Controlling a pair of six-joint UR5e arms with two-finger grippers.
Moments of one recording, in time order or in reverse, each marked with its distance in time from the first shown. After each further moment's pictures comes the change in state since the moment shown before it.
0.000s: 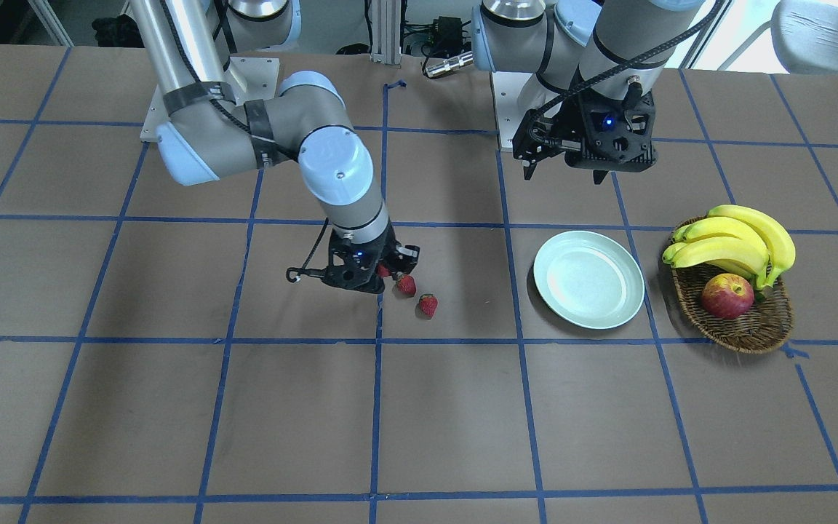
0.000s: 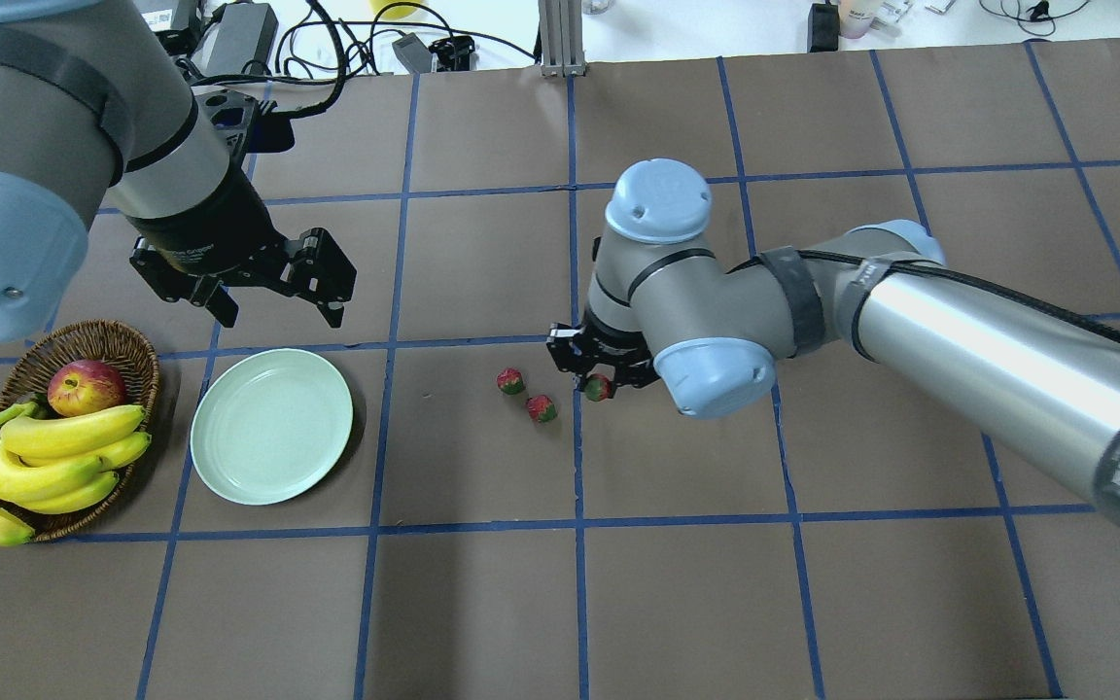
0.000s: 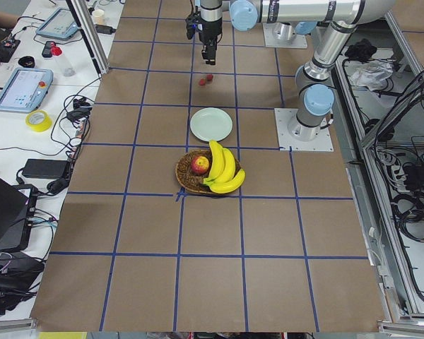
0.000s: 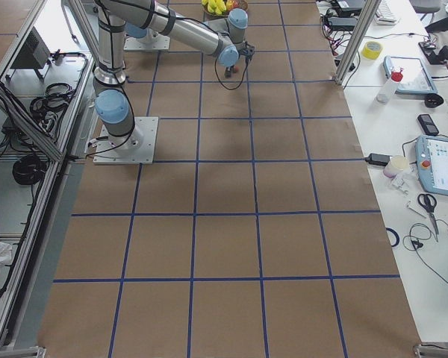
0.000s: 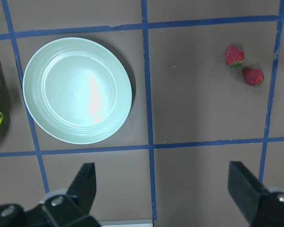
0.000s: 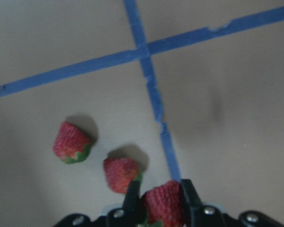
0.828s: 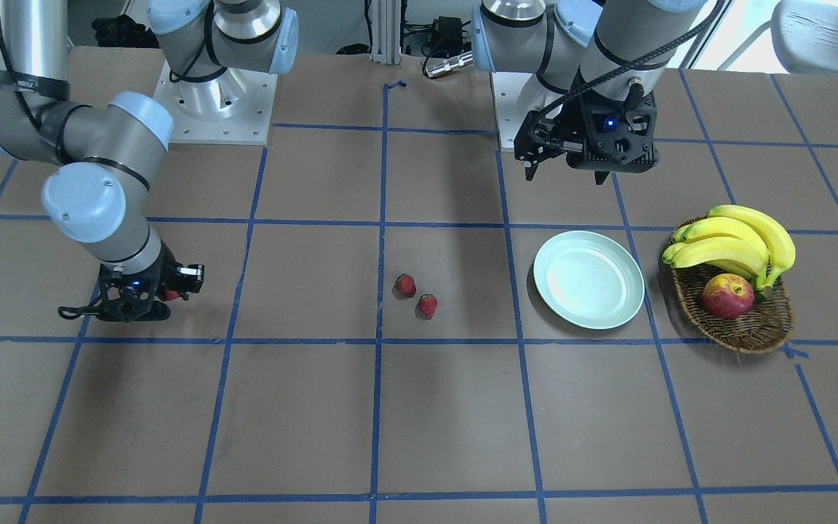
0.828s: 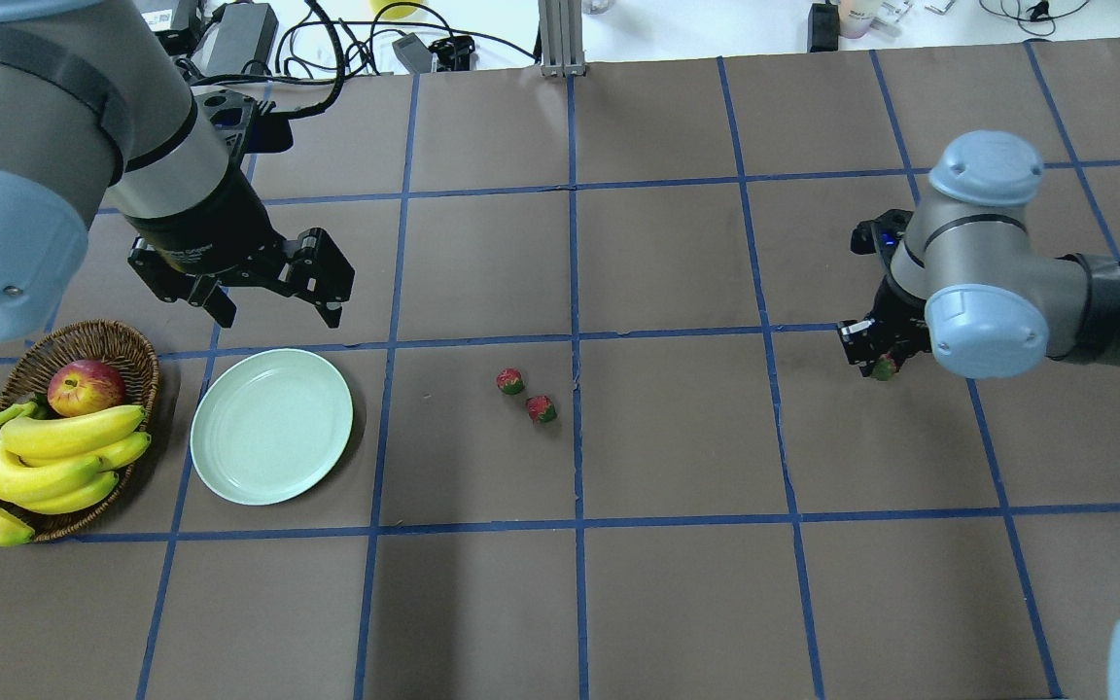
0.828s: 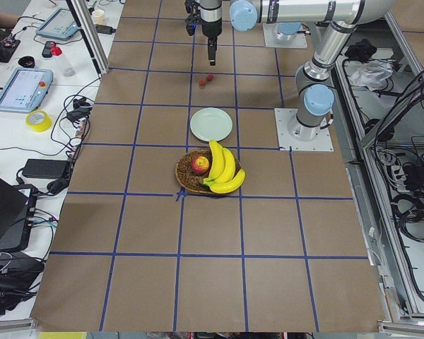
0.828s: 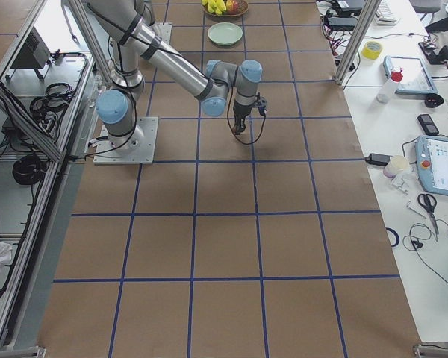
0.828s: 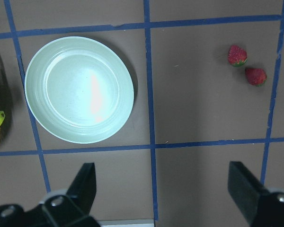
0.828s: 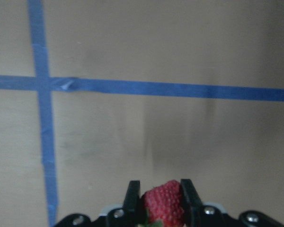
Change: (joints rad) left arm 0.001 -0.001 0.000 -0.001 0.006 -0.001; right arm -0.529 -0.113 0.208 0.004 -0.277 -0.807
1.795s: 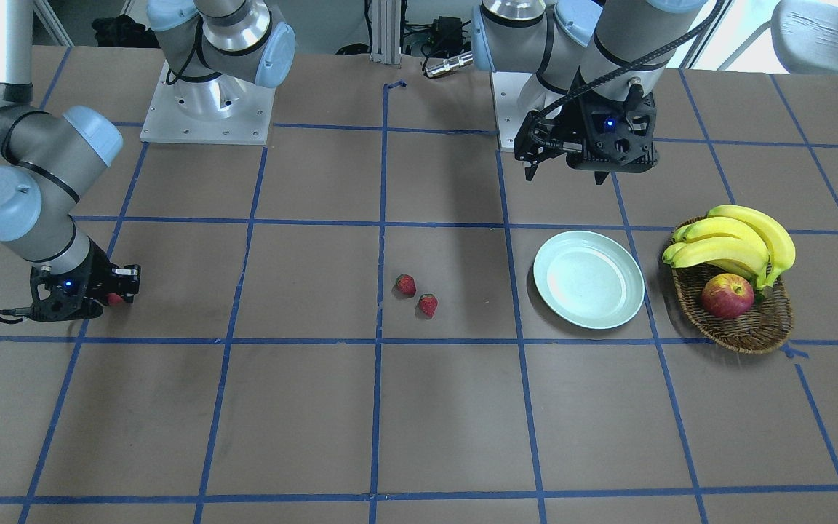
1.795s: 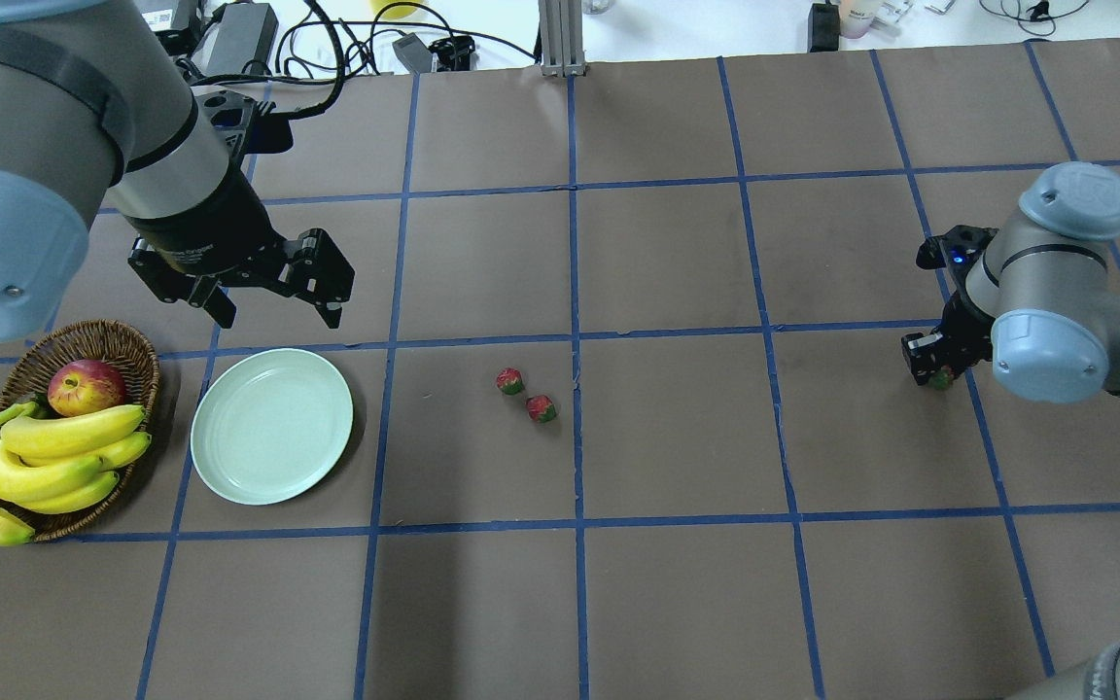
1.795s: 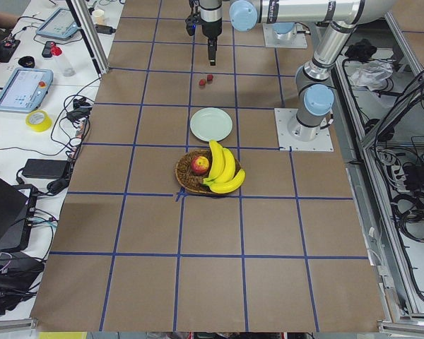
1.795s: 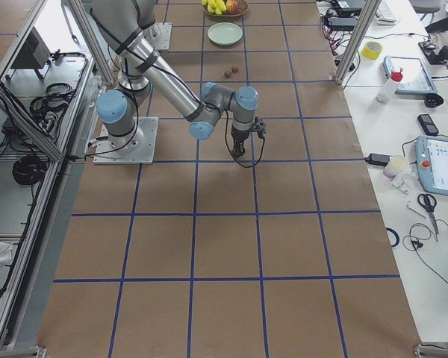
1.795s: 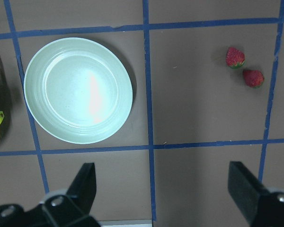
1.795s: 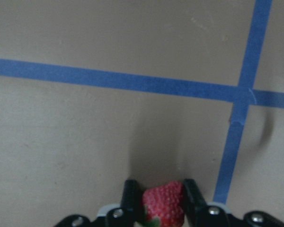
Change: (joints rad) left arm 0.000 0.000 -0.001 -0.001 0.002 -0.002; right arm -0.265 0.032 0.080 -0.154 0.001 -0.345
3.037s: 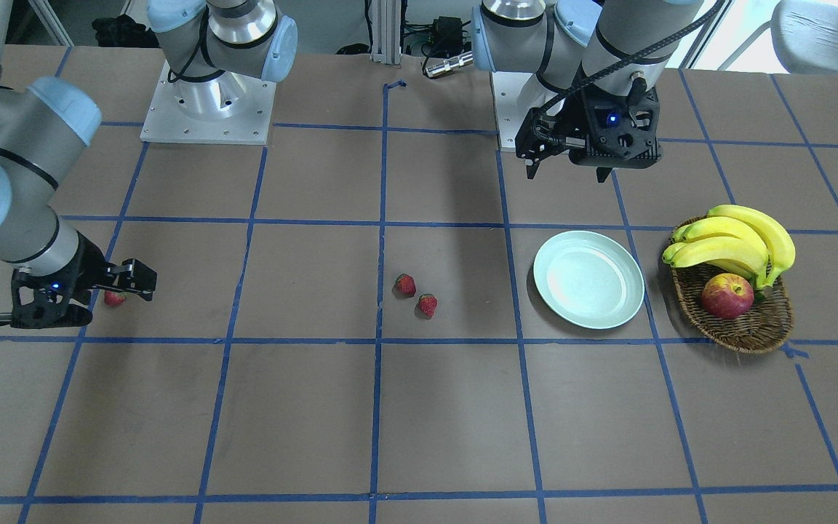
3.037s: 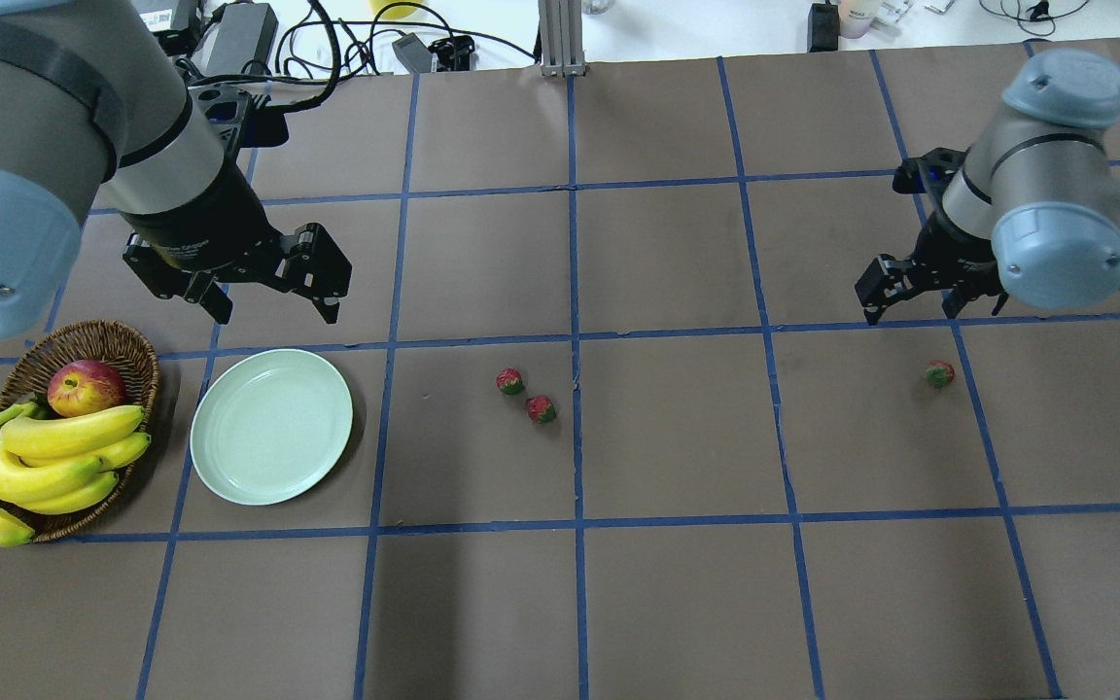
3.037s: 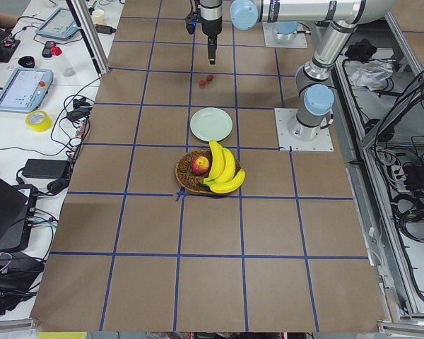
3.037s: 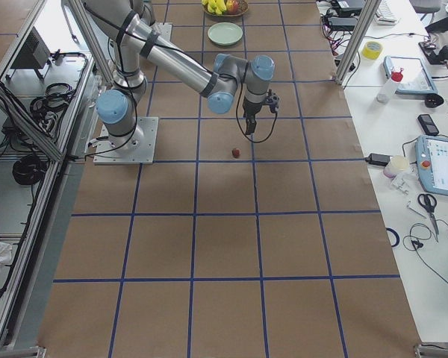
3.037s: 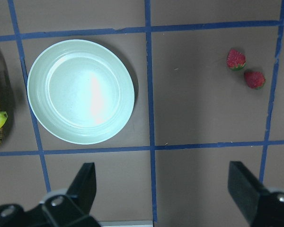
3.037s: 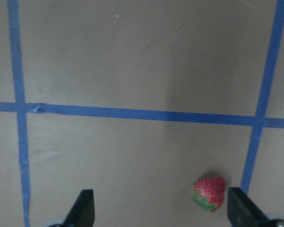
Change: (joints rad) left arm 0.000 0.004 0.007 0.000 0.000 -0.008; right arm 0.060 -0.048 -0.202 0.307 0.053 0.102
